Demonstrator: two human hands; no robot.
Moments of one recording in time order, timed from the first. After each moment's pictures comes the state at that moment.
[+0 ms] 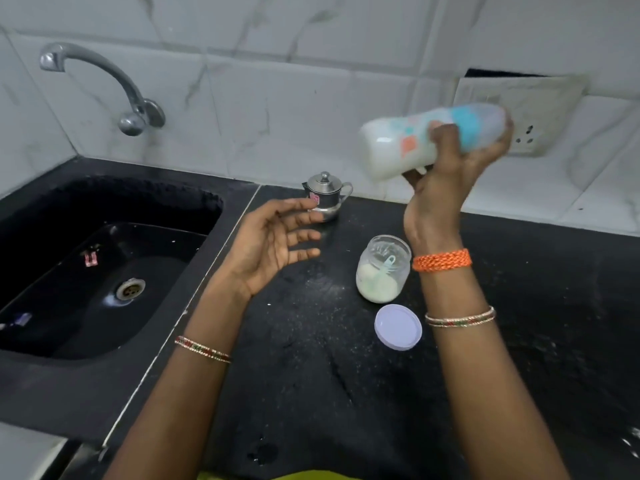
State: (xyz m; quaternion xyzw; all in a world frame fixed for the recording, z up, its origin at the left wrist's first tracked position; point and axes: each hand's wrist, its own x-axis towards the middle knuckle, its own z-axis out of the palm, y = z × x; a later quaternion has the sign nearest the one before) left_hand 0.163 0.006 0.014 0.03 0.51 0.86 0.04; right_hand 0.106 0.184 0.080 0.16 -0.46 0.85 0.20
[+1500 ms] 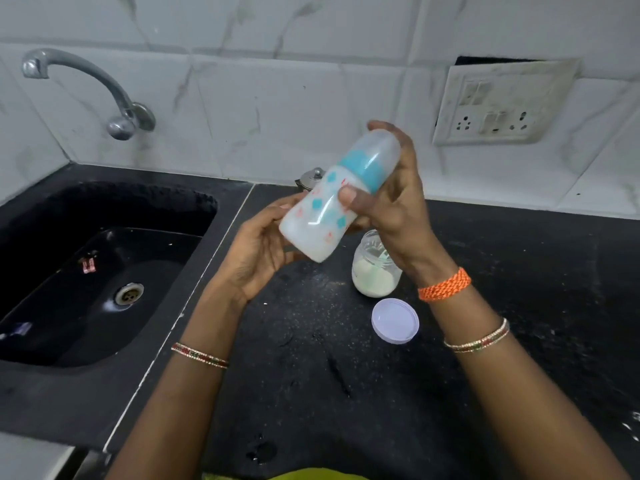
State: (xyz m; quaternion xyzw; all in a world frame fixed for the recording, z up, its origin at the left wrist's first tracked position) left_hand 0.166 0.014 0.008 0.02 0.52 0.85 0.02; right_hand 0.121 0.190 0.055 0.27 -0.53 0.80 0.04
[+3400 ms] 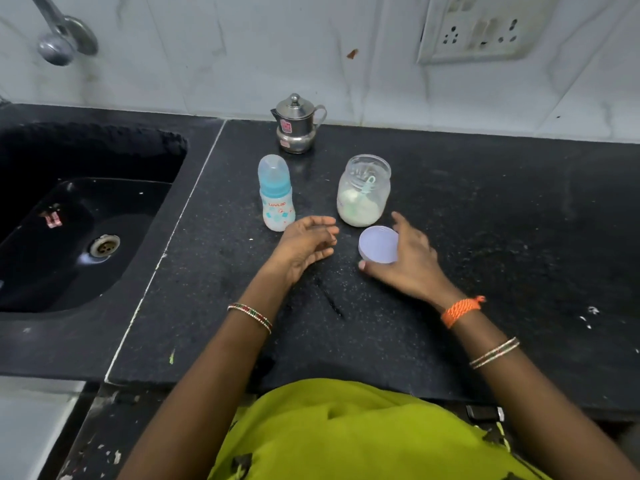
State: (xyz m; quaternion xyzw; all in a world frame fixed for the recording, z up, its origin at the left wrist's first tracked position) left_hand 0.177 0.080 -0.092 -0.17 0.60 0.77 0.14; right_hand 0.177 0.276 -0.105 0.04 -0.96 0.28 -0.07
